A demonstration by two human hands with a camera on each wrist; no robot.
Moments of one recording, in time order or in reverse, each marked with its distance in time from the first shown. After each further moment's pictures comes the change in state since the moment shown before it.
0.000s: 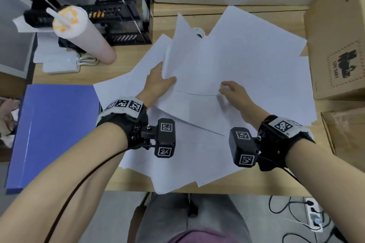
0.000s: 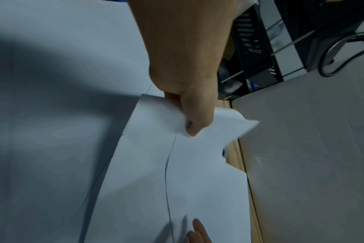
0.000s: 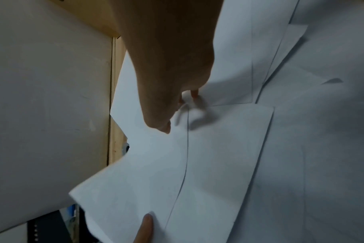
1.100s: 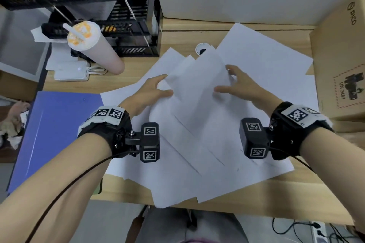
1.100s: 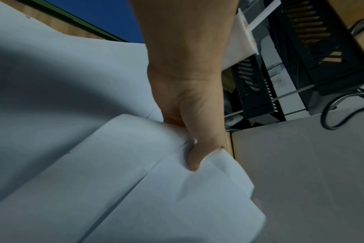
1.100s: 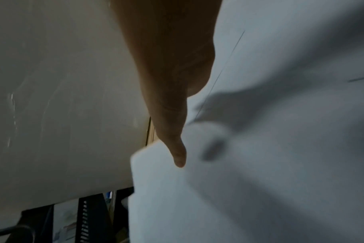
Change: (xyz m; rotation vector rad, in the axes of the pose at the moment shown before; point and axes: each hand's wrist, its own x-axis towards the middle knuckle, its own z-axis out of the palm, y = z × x) left_hand -0.002 0.001 -0.041 -0.101 -0.244 -0.010; right_hand 0.027 -0.063 -0.032 -0.277 -0.107 -0.191
